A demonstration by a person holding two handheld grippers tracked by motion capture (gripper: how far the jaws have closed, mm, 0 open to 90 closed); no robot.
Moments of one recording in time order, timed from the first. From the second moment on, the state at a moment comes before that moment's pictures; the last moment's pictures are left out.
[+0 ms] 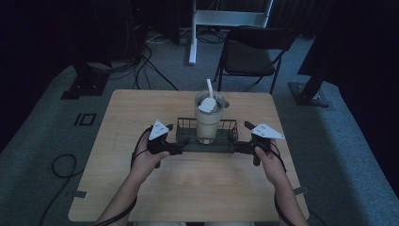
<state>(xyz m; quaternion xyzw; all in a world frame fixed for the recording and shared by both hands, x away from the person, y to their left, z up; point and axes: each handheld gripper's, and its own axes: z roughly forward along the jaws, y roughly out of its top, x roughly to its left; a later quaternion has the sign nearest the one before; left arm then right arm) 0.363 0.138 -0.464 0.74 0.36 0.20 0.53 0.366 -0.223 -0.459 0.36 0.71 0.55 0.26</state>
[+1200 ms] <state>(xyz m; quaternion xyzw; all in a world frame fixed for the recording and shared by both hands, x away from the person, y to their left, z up) 0.311 0.249 -0.518 0.71 0.50 0.22 0.45 0.324 -0.302 -0.517 0.47 0.70 0.47 0.28</state>
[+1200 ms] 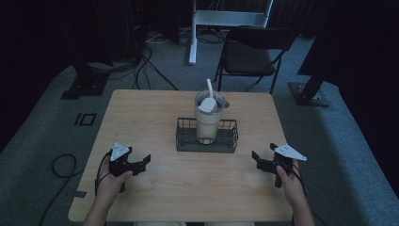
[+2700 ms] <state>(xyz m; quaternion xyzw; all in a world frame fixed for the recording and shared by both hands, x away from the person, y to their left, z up) 0.265 0.303 -0.547 0.71 0.60 0.24 0.28 0.289 -0.312 -0.551 0.50 0.77 0.33 0.21</state>
